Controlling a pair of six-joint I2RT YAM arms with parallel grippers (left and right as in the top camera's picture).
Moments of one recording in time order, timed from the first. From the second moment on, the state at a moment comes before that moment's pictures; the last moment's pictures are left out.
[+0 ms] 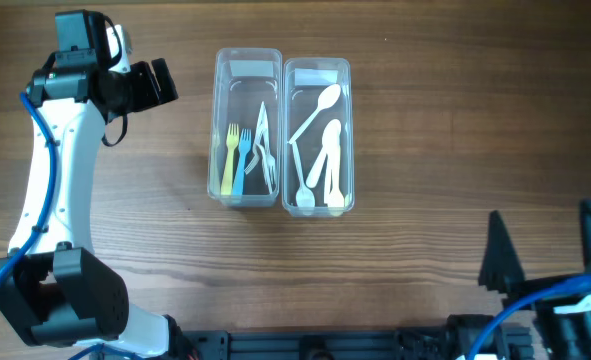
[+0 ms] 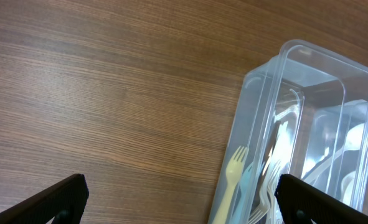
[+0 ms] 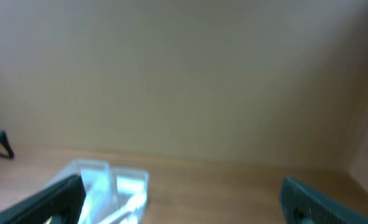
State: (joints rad) left arm 0.10 1.70 1.54 -0.89 0.12 -0.21; right arm -0.02 0.28 1.05 -0.72 -0.15 -0.01
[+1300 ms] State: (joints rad) left arm 0.10 1.70 1.54 -0.89 0.12 -0.21; right arm -0.02 0.02 0.01 0.02 -0.25 -0.07
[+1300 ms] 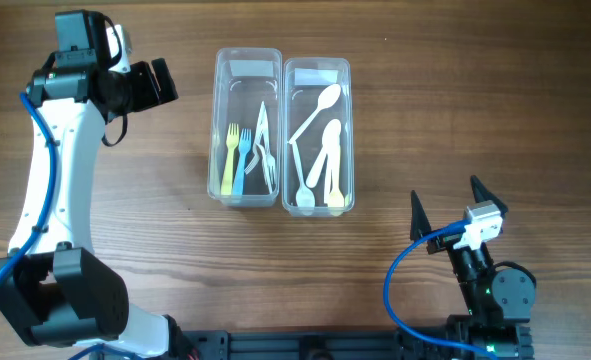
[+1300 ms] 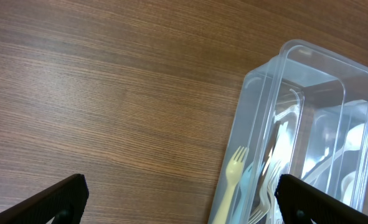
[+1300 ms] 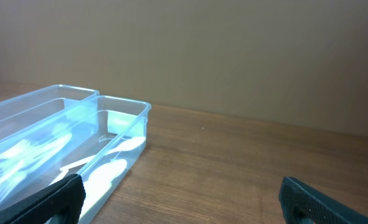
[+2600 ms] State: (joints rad) left arm -0.03 0.71 1.56 -0.92 0.11 -0.21; right arm -0.02 0.02 0.01 0.02 -0.25 -0.07
